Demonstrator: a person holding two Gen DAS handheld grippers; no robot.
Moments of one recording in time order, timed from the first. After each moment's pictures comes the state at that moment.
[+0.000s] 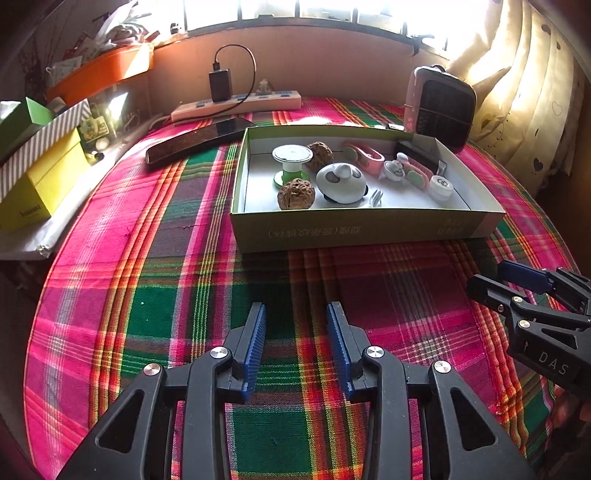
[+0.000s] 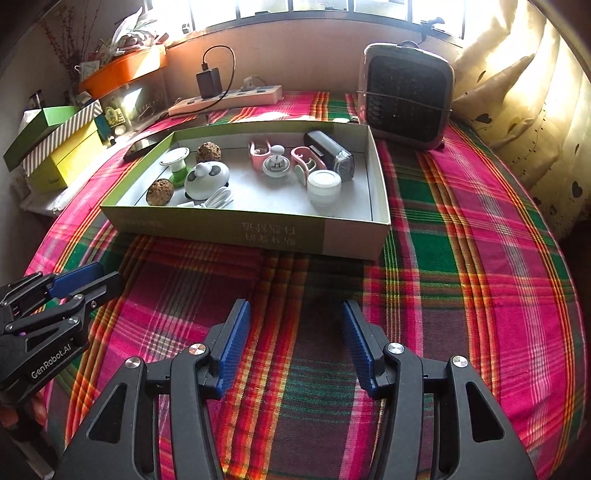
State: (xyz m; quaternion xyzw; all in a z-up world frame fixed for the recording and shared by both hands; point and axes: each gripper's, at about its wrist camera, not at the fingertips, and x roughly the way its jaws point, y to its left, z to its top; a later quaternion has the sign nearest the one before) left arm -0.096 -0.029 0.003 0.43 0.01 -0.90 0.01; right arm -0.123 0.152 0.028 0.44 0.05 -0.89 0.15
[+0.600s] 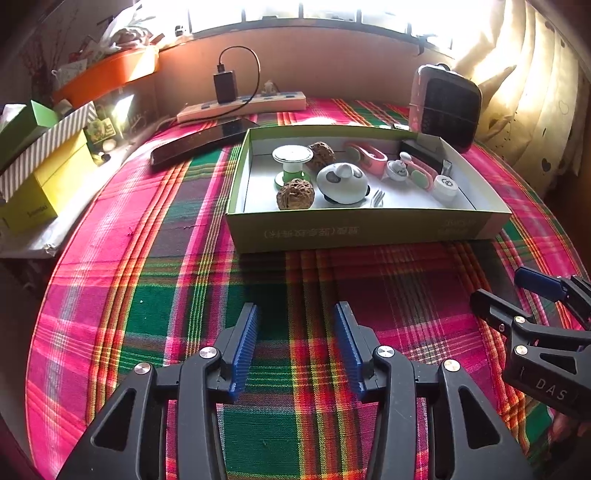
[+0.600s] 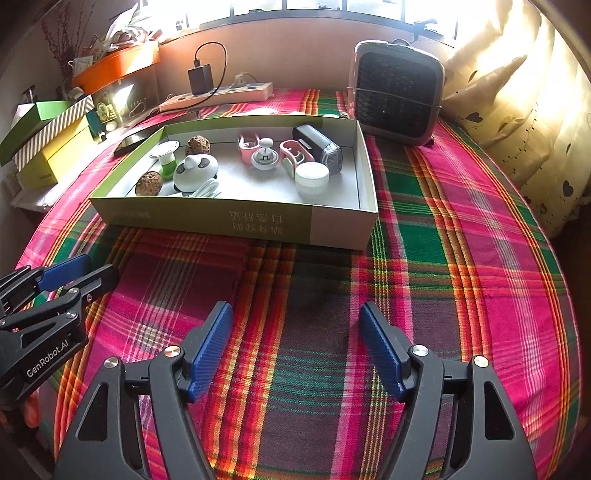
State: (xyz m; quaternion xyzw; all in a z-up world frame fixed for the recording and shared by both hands) left arm -0.097 -0.024 0.003 0.43 0.01 -0.90 0.03; right arm -0.118 0.156 0.026 0.44 0.06 -0.89 0.13
